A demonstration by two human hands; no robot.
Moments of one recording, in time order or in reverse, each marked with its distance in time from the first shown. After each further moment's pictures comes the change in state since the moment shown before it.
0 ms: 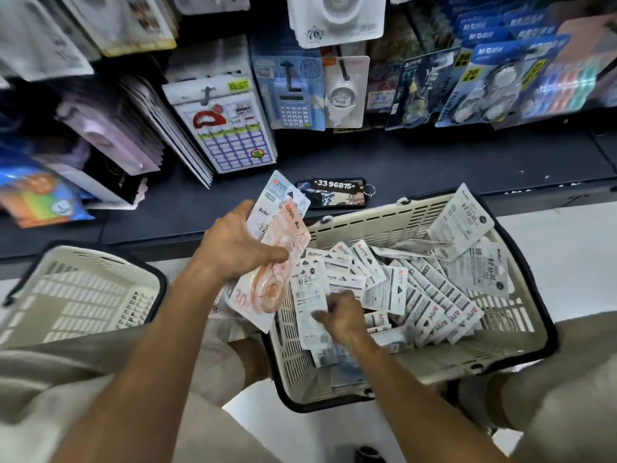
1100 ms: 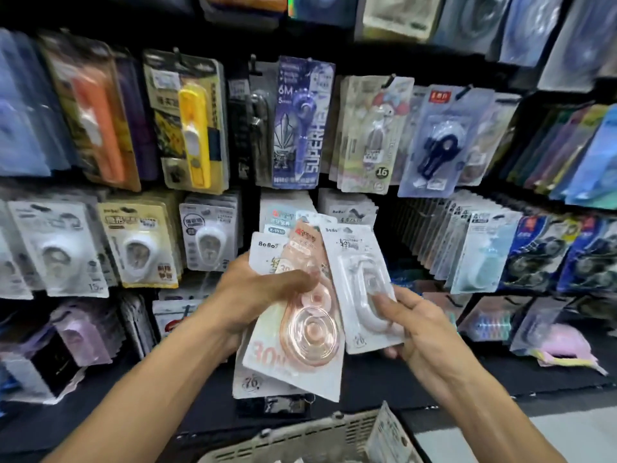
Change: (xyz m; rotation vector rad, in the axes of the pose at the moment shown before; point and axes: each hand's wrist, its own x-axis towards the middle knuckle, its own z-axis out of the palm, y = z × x) left_hand -0.044 0.212 -0.112 -0.969 -0.108 0.412; right_hand -0.143 -0.222 -0.334 0.759 0.071 -0.640
